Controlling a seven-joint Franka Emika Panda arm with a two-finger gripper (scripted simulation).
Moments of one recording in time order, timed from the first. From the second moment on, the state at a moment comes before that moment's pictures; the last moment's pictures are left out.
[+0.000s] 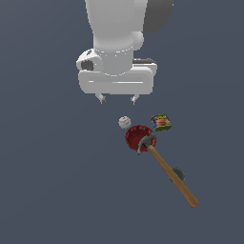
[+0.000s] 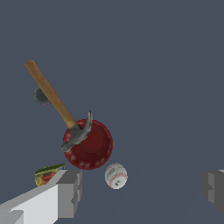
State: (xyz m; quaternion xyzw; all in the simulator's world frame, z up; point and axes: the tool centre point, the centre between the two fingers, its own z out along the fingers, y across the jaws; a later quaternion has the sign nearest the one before) arm 0.004 -0.014 0.338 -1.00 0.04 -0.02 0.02
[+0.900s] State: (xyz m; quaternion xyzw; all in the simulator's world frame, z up) arm -0.018 -0.005 0.262 -0.98 0.19 -0.01 0.01
